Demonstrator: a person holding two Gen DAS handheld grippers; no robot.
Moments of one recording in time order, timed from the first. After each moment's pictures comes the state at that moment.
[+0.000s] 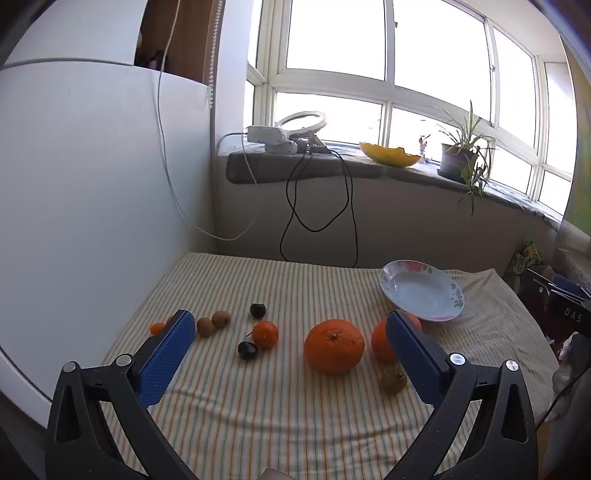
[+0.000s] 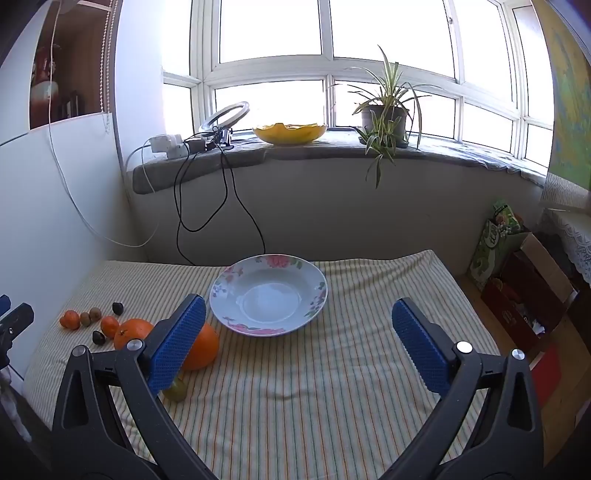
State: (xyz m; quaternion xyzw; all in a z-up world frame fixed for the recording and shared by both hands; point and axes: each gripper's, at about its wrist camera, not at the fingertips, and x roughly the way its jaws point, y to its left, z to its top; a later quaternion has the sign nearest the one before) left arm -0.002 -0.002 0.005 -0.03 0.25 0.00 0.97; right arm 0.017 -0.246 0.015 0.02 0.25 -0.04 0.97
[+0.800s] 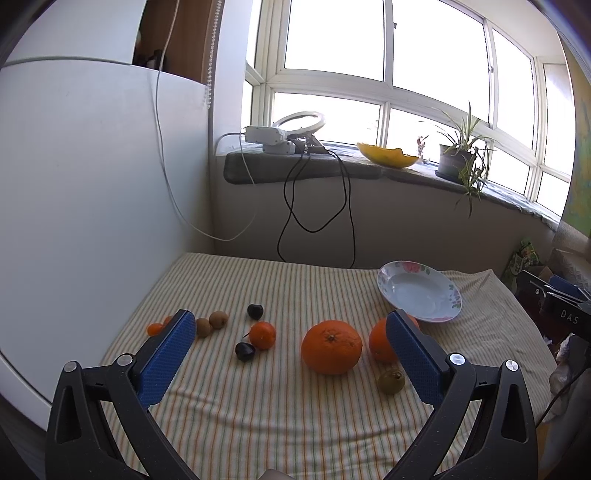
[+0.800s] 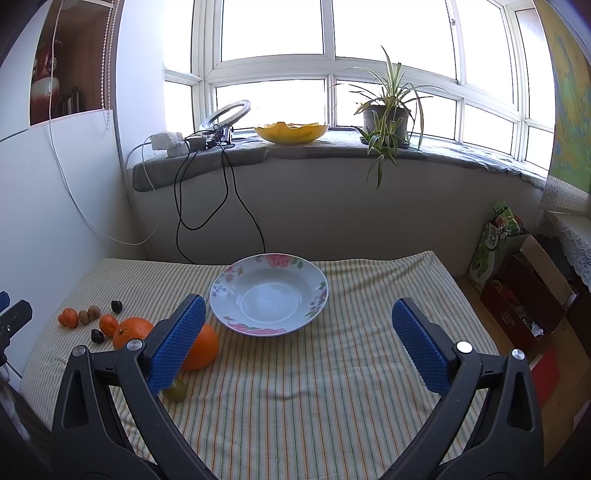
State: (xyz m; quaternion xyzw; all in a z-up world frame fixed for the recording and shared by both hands) left arm -0.002 -0.002 0.006 -0.03 0.25 -0.01 0.97; right arm 0.018 -0.244 0.013 0.02 0.25 -0.04 0.97
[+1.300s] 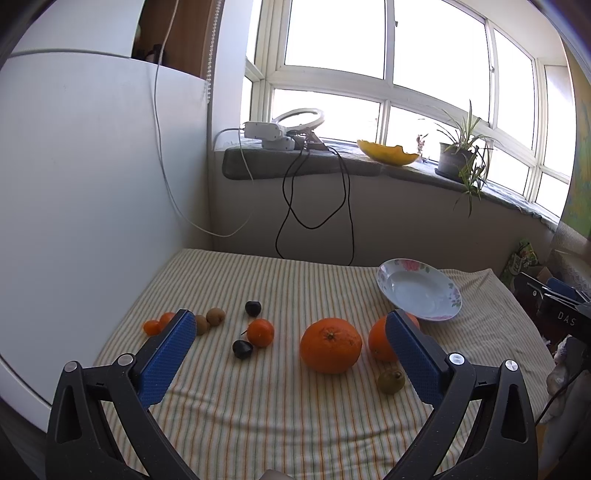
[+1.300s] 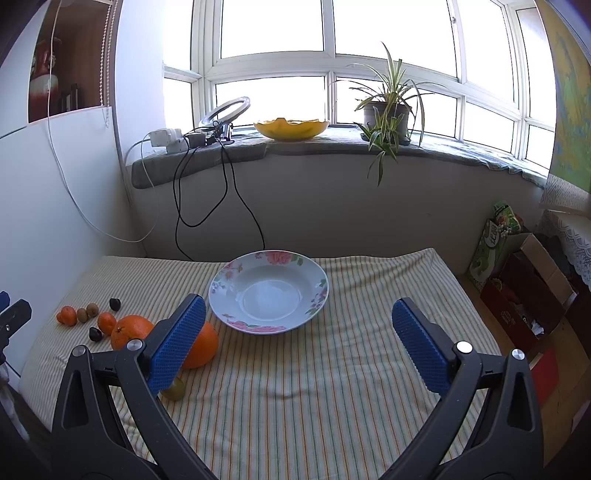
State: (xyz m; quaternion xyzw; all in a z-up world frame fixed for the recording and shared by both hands) left arm 0.003 0.000 0.000 -0.04 0.25 -0.01 0.97; right arm 0.022 -0.242 0.009 0.03 0.26 -0.04 0.97
